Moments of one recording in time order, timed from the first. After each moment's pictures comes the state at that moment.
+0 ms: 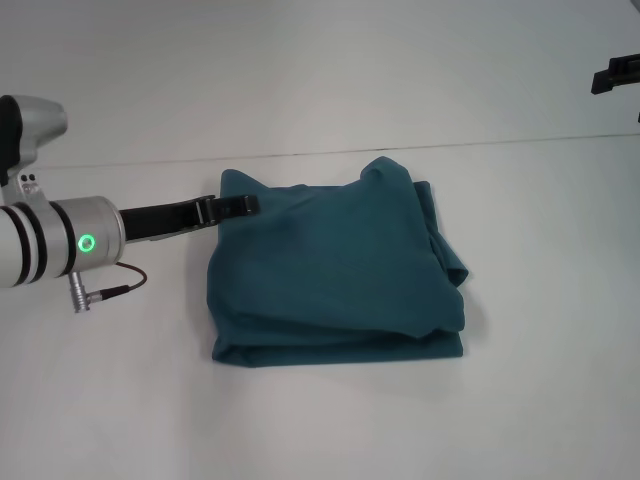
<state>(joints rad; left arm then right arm) -0.75 -2.12 0.83 0.60 2.05 0.93 -2.21 0.79 1.70 -0.69 -0.75 -2.37 -1.33 2.79</state>
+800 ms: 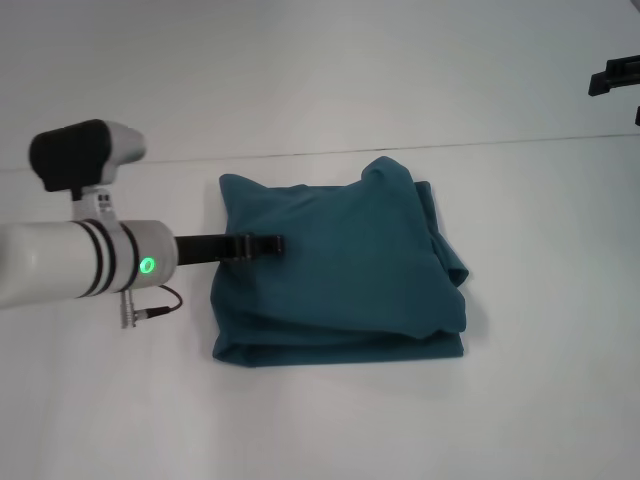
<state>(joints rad) -0.85 -2.14 0.99 0.45 2.10 0.70 -2.22 0.79 1.70 -0.69 -0.75 -2.37 -1.33 2.79</state>
